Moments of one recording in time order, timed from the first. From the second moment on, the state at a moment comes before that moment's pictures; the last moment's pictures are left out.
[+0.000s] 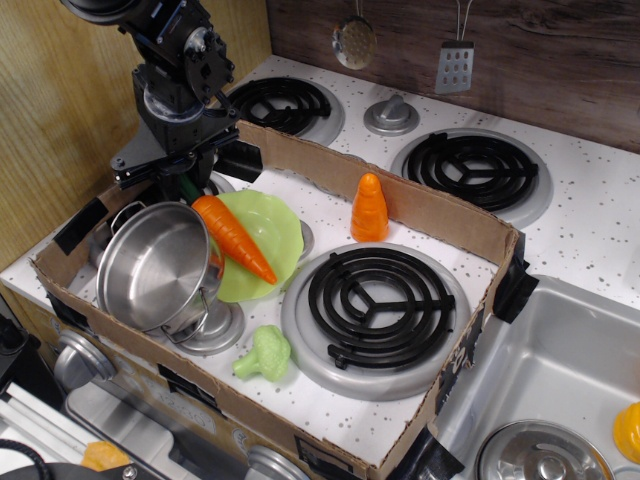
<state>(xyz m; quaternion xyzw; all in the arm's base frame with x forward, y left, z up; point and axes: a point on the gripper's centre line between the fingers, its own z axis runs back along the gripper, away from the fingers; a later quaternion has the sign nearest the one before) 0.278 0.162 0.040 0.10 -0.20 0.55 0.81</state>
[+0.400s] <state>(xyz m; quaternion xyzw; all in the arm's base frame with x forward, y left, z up) 0.293 0.166 0.051 0.07 -0.18 0.55 0.81</state>
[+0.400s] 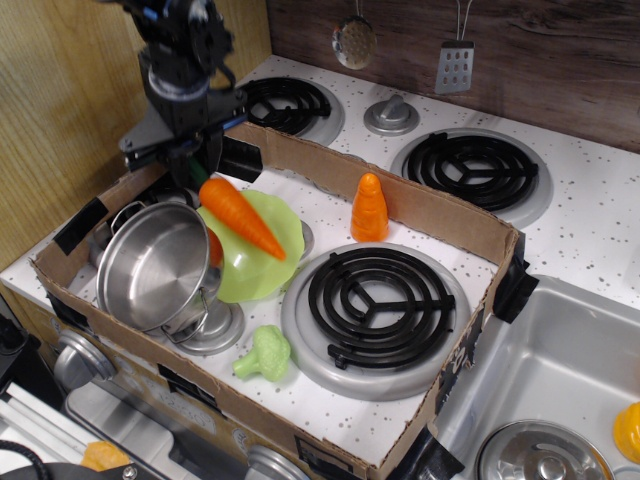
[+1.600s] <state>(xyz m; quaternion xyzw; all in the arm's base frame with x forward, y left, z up) 0.294 0.070 0.091 0.08 -0.18 0.53 0.83</state>
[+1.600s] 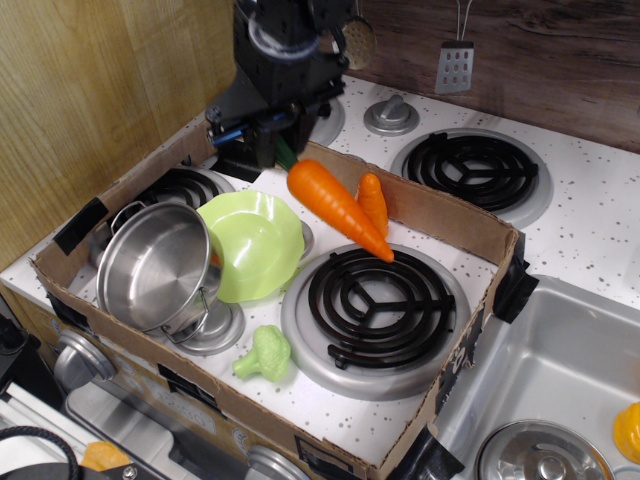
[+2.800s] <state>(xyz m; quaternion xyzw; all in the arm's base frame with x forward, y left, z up) 0.267 0.019 0.046 0.05 -0.23 0.44 0.87</state>
